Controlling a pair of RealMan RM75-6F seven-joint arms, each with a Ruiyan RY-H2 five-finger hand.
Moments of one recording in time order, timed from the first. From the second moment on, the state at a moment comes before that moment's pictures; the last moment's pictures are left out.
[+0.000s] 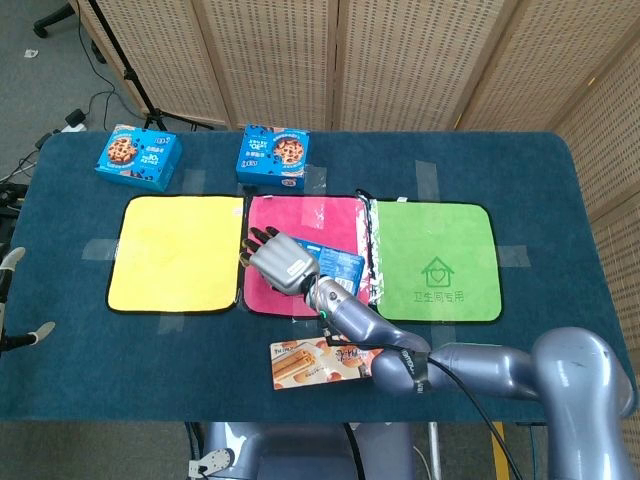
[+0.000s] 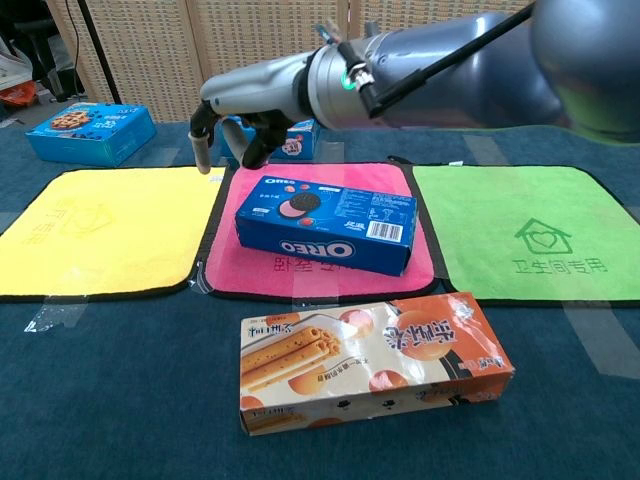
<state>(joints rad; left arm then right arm) -0.14 -1.01 -0.13 -1.77 1.27 1.39 0.03 1.31 -1.58 0.30 -1.48 -0.75 0.68 -0.61</state>
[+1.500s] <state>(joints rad) -0.16 -1.01 -0.13 -1.76 1.24 1.35 0.04 1.44 -1.60 -0.01 -1.37 -0.61 0.71 -0.83</state>
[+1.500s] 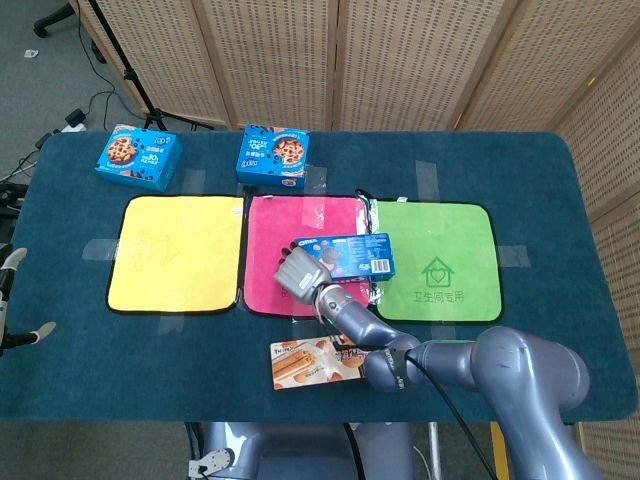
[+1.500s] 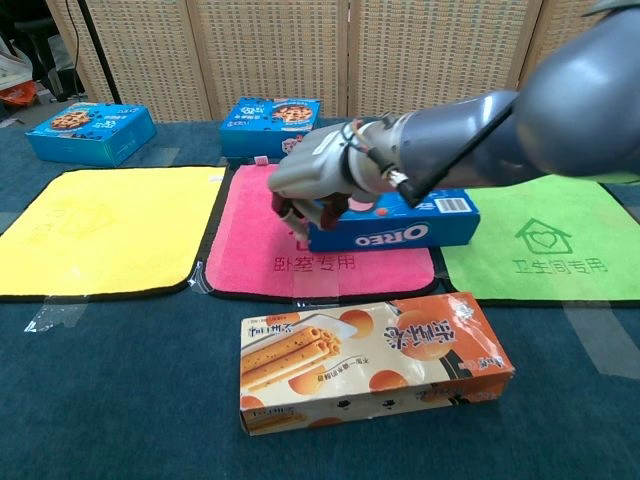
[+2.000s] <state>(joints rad) -0.17 -1.03 -0.12 -1.78 1.25 1.35 0.10 1.35 -1.48 -0.09 -1.38 -0.58 0.71 -0.79</state>
